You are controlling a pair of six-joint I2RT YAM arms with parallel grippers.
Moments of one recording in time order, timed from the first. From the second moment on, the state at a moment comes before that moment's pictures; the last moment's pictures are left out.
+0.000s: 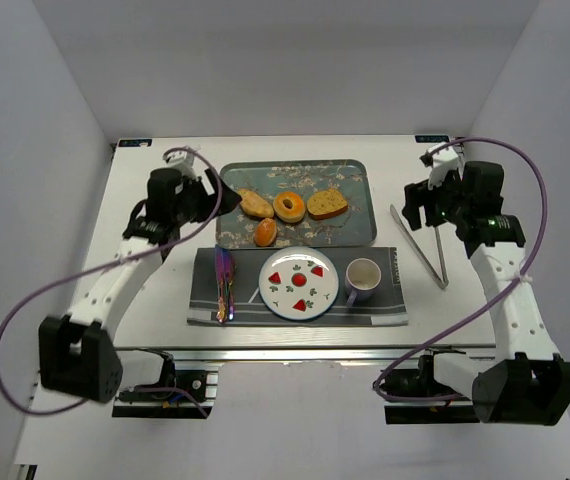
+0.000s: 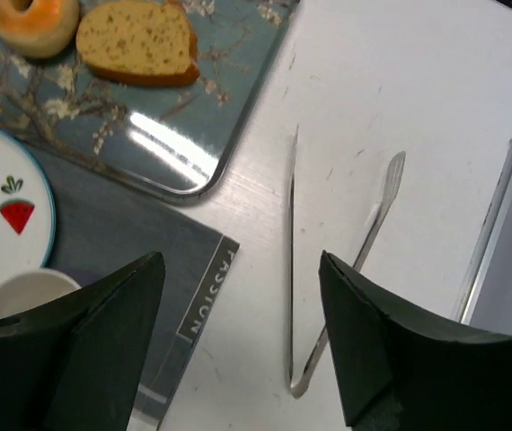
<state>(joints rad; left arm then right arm) -0.23 1.34 1.03 -0.15 0.23 -0.53 0.02 1.15 1.13 -0.56 -0.32 -0.30</state>
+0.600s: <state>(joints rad) -0.23 0.69 0.66 -0.25 0.26 -0.60 -0.07 1.07 0.91 -0.54 -0.43 -0.39</state>
